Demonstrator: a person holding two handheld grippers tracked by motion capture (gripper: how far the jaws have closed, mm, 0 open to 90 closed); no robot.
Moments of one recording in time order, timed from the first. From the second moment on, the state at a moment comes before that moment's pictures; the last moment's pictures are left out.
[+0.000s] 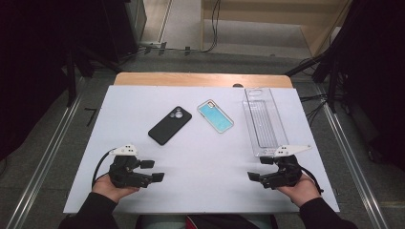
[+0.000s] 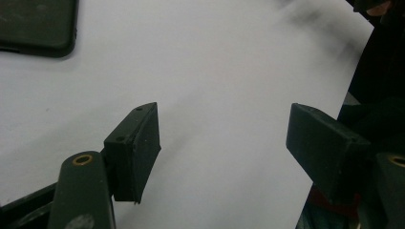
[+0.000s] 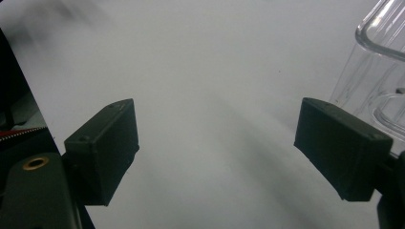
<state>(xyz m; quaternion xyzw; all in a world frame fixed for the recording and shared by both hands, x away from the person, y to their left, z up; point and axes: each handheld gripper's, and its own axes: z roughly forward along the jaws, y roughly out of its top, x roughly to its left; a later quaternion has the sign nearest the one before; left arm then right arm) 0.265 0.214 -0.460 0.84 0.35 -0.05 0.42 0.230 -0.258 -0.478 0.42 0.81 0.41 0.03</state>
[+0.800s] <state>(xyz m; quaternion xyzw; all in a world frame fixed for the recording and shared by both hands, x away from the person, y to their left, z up) 0.268 0.213 -0.456 0.83 0.35 -0.05 0.43 0.233 -0.254 -0.483 0.41 0.82 0.40 0.02</state>
